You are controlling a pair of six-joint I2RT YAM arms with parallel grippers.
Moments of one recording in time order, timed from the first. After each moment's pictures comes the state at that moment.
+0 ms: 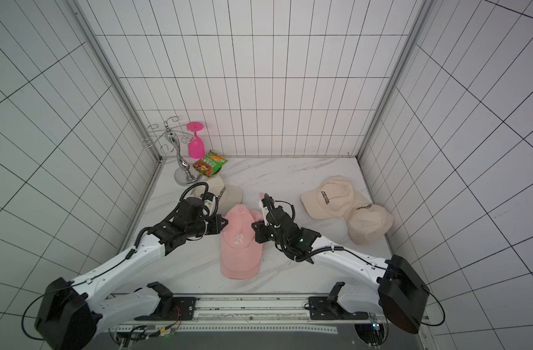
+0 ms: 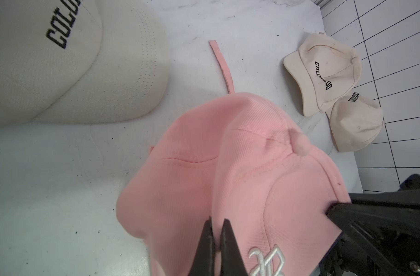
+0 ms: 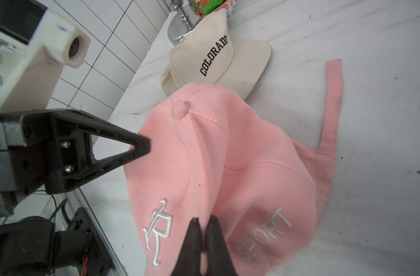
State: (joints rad) left arm -0.52 1.11 0.73 -0.36 0.26 -0.59; right arm 0.90 1.23 0.74 -0.05 0.00 0.60
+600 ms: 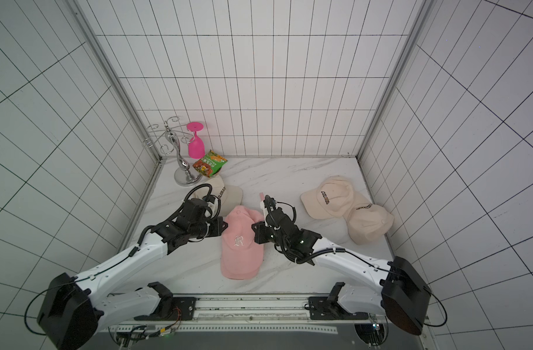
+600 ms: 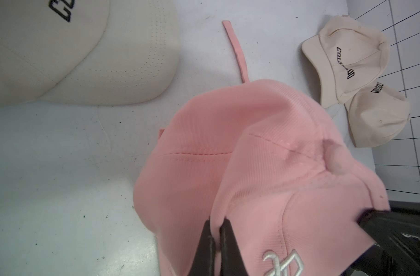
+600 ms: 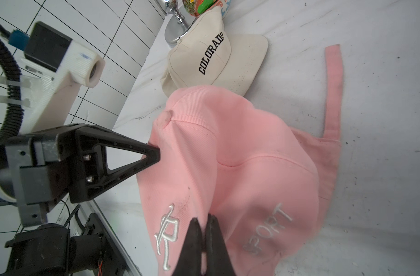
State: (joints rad) left arm -0.54 1.17 0.74 -0.40 0.20 -0.60; right arm 0.91 1.23 0.71 -0.03 0.04 0.69
